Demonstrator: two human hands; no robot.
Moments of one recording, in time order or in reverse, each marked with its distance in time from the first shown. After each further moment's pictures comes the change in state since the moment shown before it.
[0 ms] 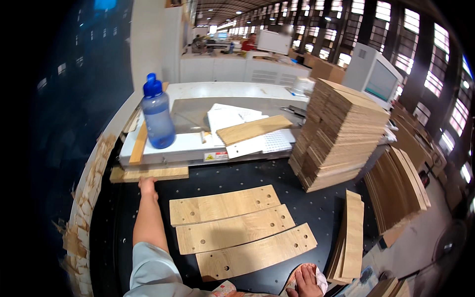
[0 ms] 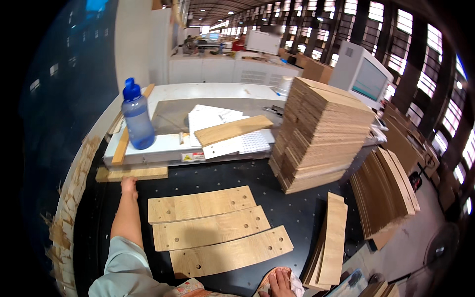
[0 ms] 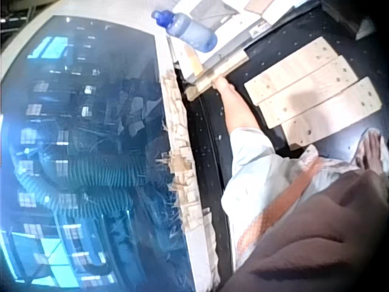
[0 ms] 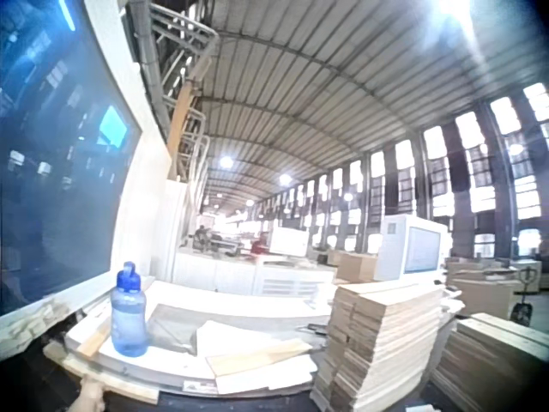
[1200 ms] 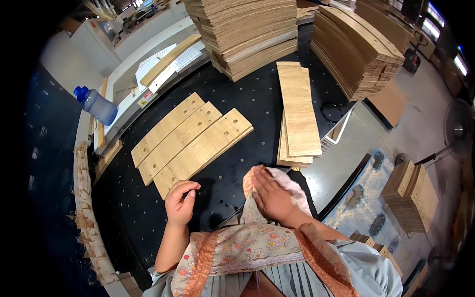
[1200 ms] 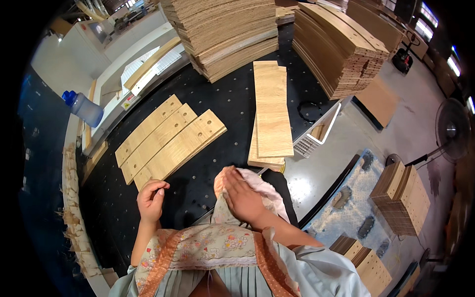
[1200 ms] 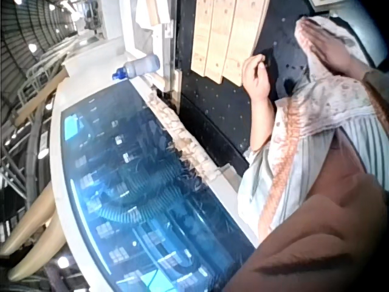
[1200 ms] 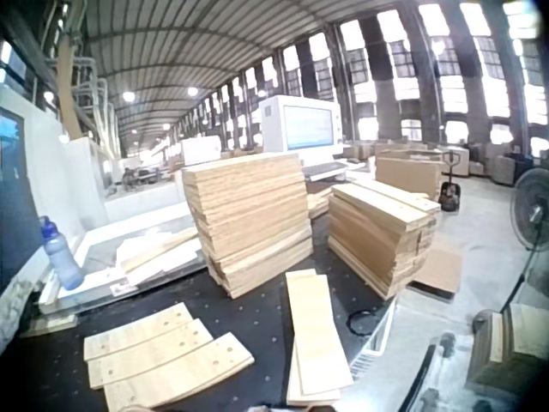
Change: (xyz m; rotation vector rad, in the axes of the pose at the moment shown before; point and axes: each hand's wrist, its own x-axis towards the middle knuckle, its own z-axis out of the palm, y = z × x) left_hand -0.540 0.074 -0.031 0.283 -1.161 0.788; right_hand -0.064 0.006 -0.009 0.133 0.208 0.041
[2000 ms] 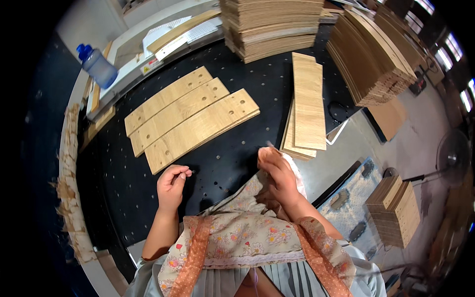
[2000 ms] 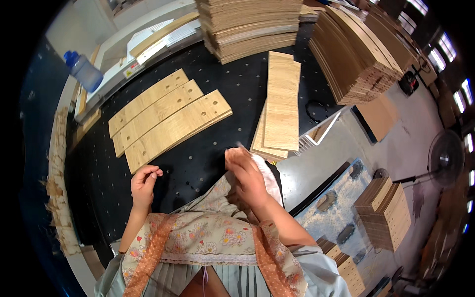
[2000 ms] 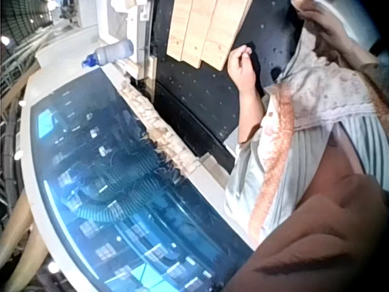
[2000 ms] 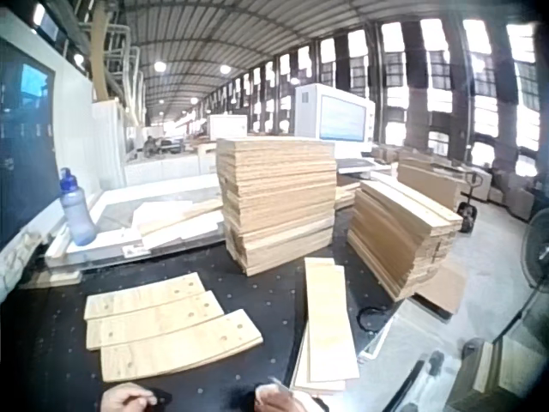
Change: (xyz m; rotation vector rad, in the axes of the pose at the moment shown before) left_hand -0.044 -0.032 -0.001 -0.224 0.153 -0.255; right_hand 0.024 0.017 -0.027 0.305 0.198 -0.106
